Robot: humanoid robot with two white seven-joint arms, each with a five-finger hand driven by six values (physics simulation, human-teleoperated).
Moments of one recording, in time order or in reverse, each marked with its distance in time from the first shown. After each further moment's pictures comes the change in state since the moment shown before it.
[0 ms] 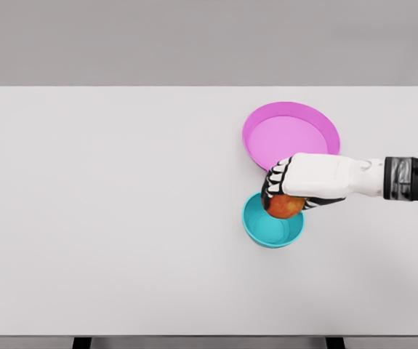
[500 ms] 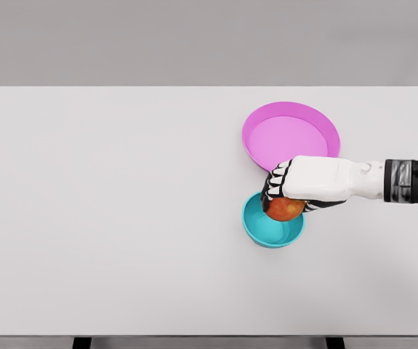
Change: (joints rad) left arm 0.000 0.000 0.000 0.000 0.000 0.000 0.000; right arm 0.011 -0.006 0.000 -0.007 0.000 0.000 0.000
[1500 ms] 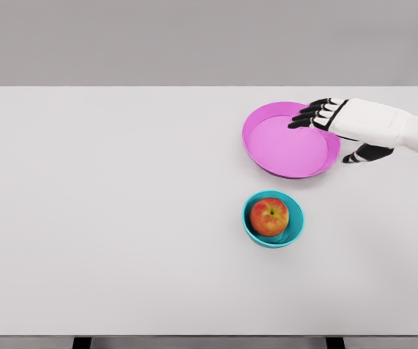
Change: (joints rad) left arm 0.000 0.000 0.000 0.000 0.000 0.000 0.000; right arm 0.023 0.034 -0.276 0.193 -0.022 0.000 0.000
